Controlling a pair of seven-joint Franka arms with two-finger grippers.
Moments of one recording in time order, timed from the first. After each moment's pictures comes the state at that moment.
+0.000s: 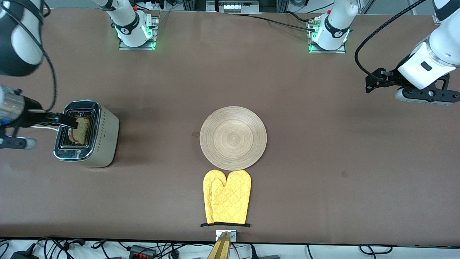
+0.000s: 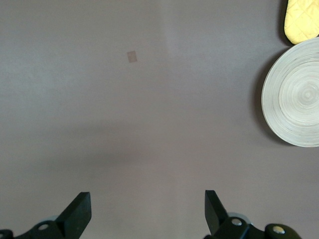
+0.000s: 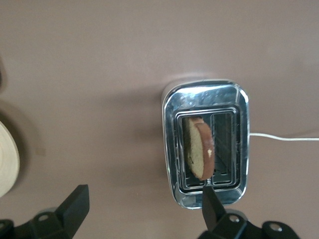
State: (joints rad) left arm -0.05 0.03 -0.06 -1.59 -0.01 1.55 -0.04; right arm 0.23 0.38 -0.28 -1.20 0.11 1.51 0.07
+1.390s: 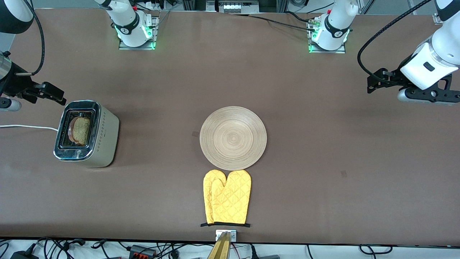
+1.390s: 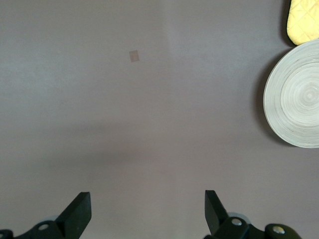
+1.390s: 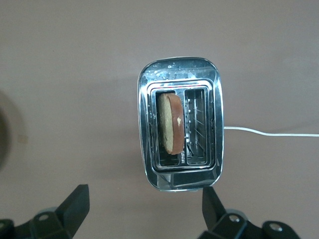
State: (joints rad) left arm -0.05 0.03 -0.06 -1.59 -0.01 1.55 -0.04; right arm -0.01 0.01 -0.03 -1.73 -0.01 1.76 0.02
